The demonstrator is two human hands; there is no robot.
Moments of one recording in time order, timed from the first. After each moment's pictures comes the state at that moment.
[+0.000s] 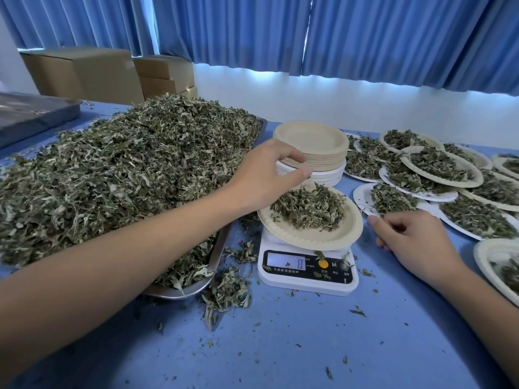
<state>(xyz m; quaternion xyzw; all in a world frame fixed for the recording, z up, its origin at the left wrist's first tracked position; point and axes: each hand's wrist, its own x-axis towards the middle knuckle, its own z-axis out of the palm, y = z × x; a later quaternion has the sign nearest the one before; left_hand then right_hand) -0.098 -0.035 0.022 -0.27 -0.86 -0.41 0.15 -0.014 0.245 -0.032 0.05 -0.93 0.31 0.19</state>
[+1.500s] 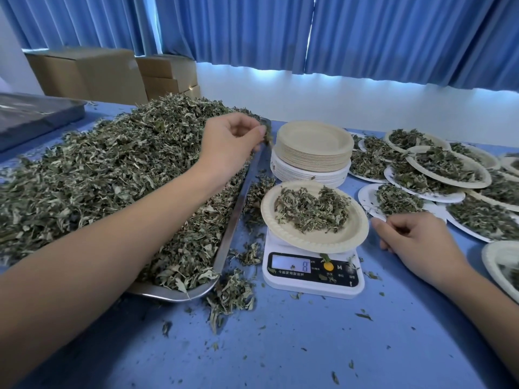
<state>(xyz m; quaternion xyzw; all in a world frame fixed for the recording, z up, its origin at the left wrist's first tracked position) -0.132 -0.078 0.037 -0.13 -0.75 -0.62 0.20 -0.016 0.243 -0.031 0.05 -0.94 0.30 0.18</state>
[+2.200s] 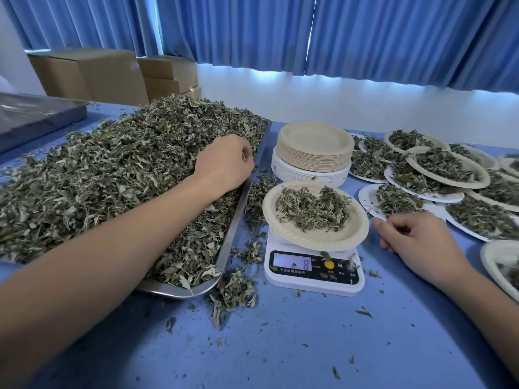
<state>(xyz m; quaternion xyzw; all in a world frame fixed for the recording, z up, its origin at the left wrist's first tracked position) -0.138 -0.088 0.024 -0.09 -0.95 -0.21 0.20 -0.014 0.245 -0.033 0.04 -0.94 0.30 0.18</state>
